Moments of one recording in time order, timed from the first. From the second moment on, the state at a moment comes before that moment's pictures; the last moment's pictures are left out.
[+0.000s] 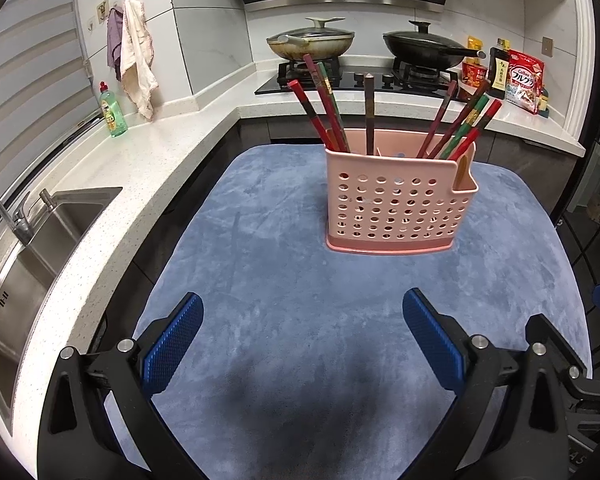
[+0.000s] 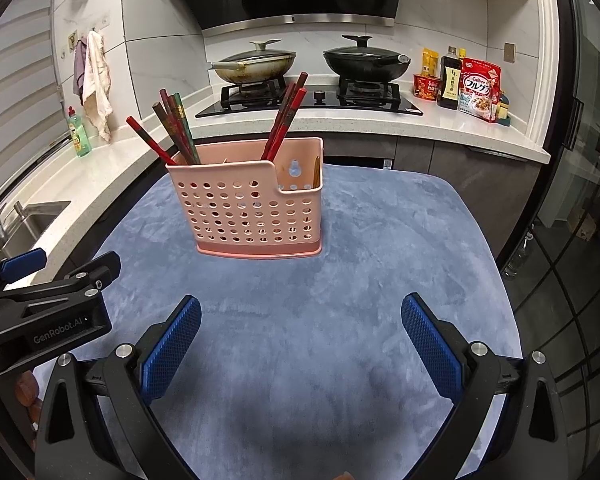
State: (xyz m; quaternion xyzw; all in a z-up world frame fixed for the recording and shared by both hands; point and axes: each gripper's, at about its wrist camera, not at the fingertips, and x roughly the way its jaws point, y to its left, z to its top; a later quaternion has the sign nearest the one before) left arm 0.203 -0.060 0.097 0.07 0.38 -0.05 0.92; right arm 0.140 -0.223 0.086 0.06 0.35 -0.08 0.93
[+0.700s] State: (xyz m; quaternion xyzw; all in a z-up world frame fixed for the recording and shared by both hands) left arm 0.210 -0.062 0.092 0.07 0.38 -0.05 0.92; right arm 0.145 -0.225 0.082 0.06 0.35 -0.08 0.93
